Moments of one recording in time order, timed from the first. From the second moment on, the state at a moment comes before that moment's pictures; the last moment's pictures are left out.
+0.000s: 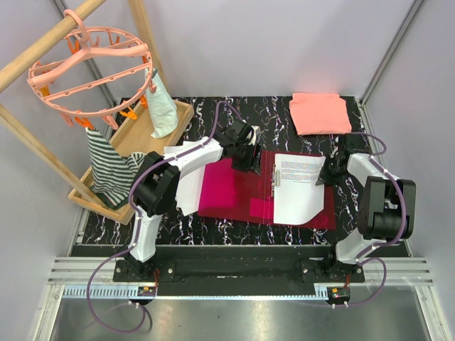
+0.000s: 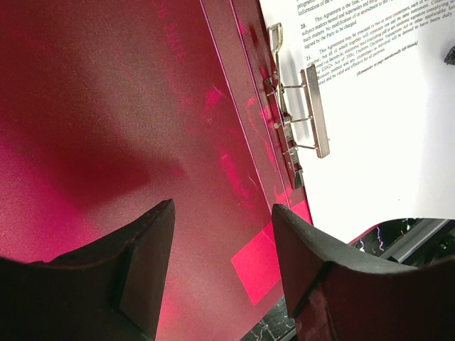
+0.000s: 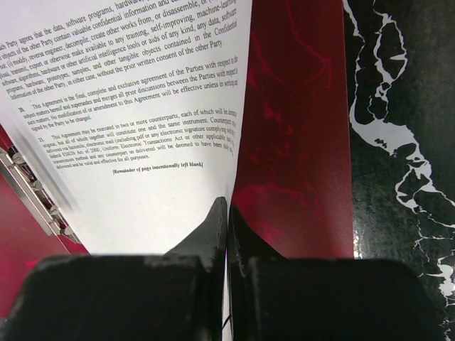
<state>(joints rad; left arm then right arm) -0.70 2.08 1.64 -0.54 0.29 -0.43 -0.12 1.61 0.97 -0.56 -0.18 0.27</state>
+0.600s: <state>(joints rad) -0.55 1.63 1.31 -0.54 0.29 -0.42 -0.11 1.51 1.02 -0.61 -0.05 0.31</state>
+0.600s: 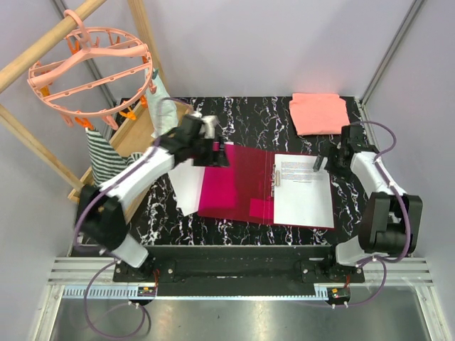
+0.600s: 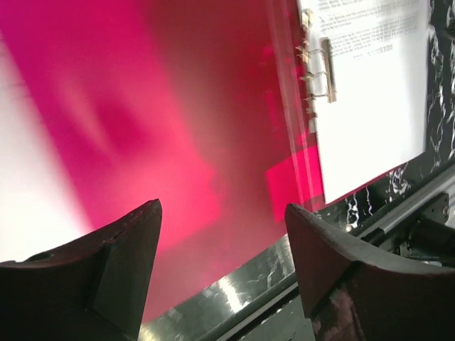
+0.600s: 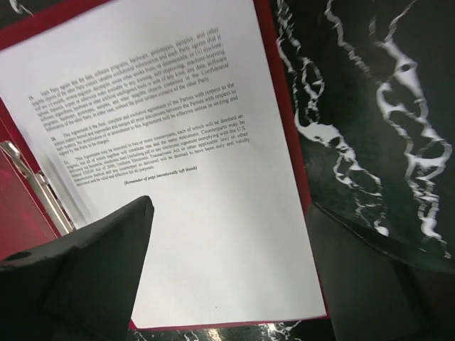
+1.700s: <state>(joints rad) -0.55 1.75 1.09 -0.32 0.32 -0.58 0.23 1.32 1.14 -0.57 -0.25 0.37</state>
